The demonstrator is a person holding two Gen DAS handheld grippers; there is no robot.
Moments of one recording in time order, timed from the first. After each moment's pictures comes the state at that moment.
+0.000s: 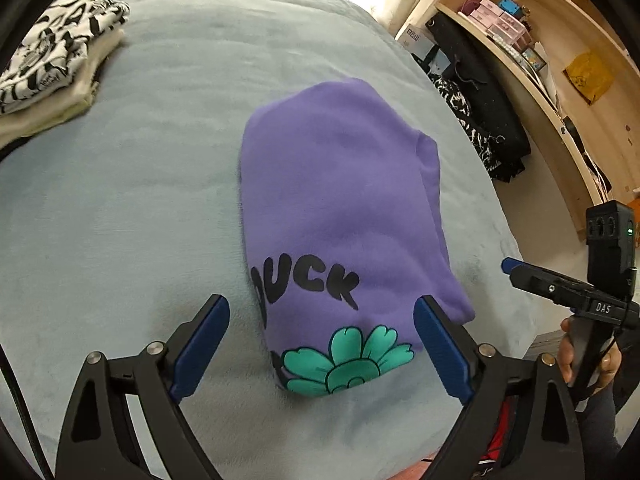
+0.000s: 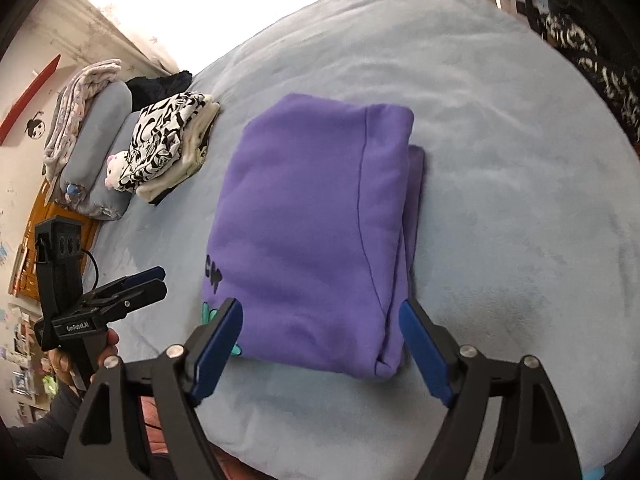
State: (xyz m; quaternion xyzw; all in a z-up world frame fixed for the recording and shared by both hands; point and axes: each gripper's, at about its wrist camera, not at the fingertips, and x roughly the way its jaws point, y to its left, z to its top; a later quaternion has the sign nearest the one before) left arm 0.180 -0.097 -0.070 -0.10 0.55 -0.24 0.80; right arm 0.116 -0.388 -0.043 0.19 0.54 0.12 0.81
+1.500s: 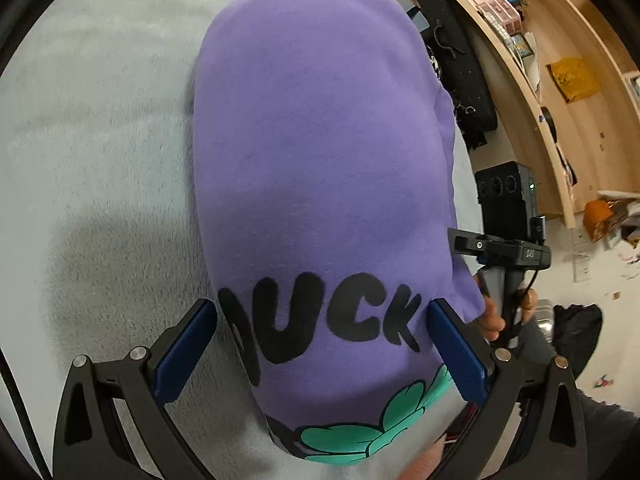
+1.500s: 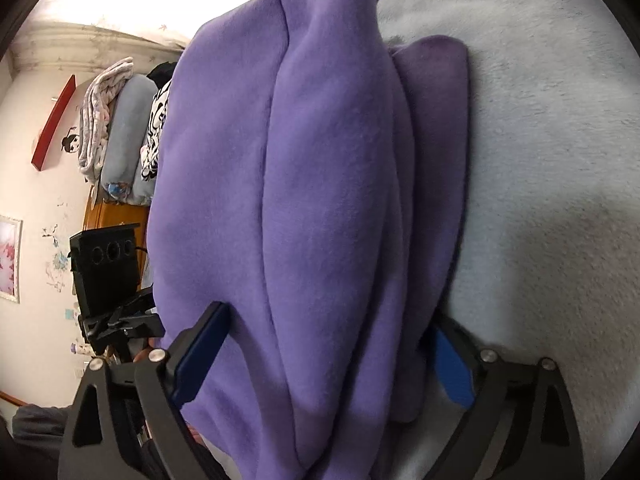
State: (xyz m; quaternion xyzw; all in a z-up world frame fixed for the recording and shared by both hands) left arm 0.226 -0.102 -0.173 -0.17 0.61 -0.35 0.70; right arm 0.195 -0.406 -0.178 0.29 0.58 0.25 0.72
